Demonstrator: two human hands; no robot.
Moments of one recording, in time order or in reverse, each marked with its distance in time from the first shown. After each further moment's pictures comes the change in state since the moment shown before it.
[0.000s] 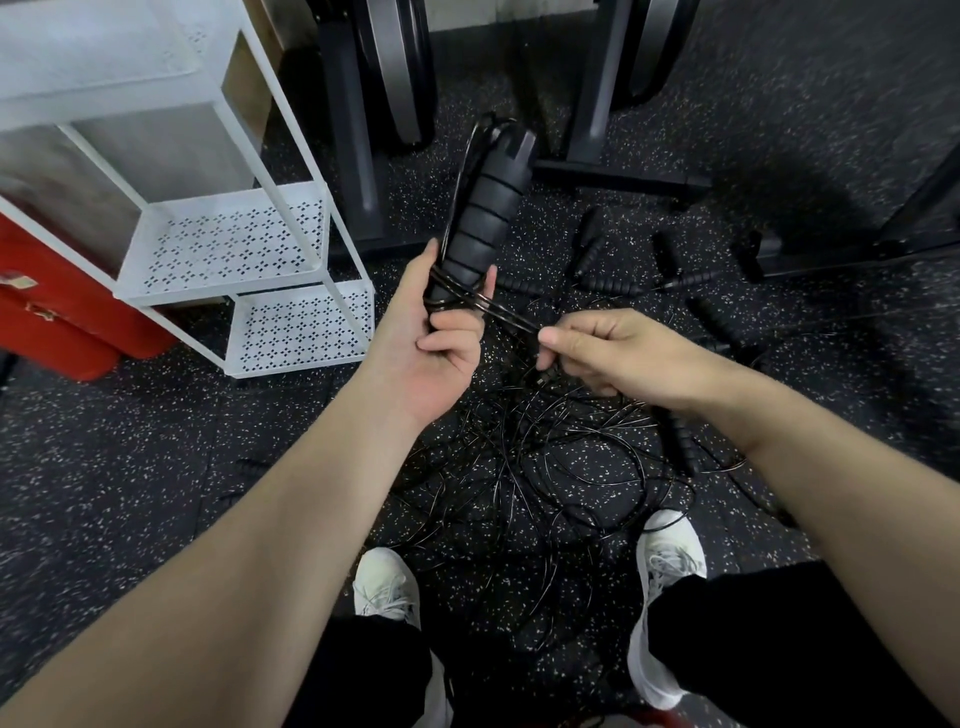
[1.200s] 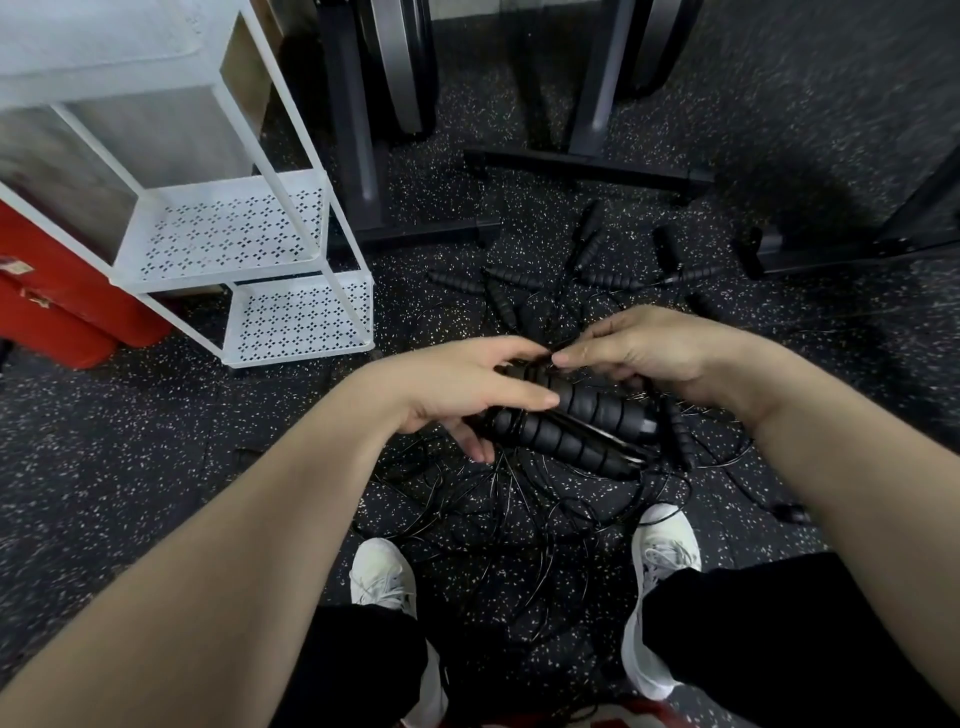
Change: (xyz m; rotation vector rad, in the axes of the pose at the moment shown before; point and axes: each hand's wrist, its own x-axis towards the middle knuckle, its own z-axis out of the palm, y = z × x) left_hand -0.012 -0.015 0.005 1.637 0.010 -0.237; right_hand -0.001 -0.003 -0.016 -0.087 -0.014 0.365
